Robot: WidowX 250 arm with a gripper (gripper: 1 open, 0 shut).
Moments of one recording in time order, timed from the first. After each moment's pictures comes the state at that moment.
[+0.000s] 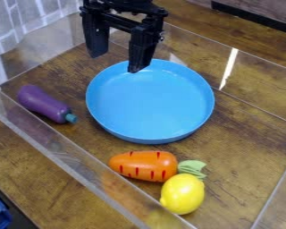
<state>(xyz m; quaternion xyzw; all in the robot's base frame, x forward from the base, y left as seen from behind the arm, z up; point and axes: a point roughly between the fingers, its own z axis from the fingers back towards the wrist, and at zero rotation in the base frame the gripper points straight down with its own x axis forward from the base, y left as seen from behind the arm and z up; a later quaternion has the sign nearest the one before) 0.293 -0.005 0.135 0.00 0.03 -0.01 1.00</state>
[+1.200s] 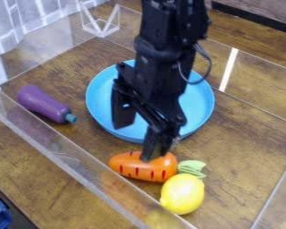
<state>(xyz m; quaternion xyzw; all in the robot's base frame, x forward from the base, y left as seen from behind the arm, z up) 0.255 -0.071 0.075 0.03 0.04 -0.21 0.98</state>
